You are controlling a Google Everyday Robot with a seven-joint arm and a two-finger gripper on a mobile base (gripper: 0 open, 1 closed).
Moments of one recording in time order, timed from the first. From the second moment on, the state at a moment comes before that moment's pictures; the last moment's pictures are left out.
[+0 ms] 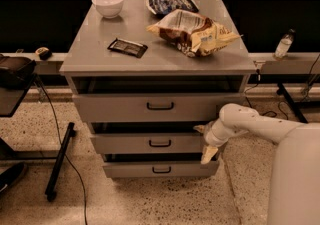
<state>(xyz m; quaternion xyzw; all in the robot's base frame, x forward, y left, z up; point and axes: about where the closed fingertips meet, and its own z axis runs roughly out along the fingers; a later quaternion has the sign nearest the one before) 0.637 -0.185 0.437 -0.75 0.63 0.04 0.21</state>
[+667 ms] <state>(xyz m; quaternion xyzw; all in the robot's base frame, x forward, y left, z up) 0.634 -0.187 0.421 -0.74 0.64 0.03 0.19</state>
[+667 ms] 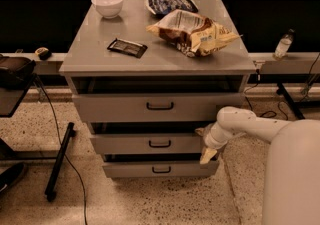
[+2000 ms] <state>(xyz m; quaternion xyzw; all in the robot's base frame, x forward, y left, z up) 0.508 -0.176 0.434 -0.71 0.67 0.11 0.16</state>
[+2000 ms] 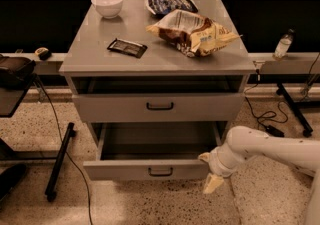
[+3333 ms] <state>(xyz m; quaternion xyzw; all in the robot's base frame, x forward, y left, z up) 0.492 -0.182 0.496 -0.68 0.70 0.08 0.22</state>
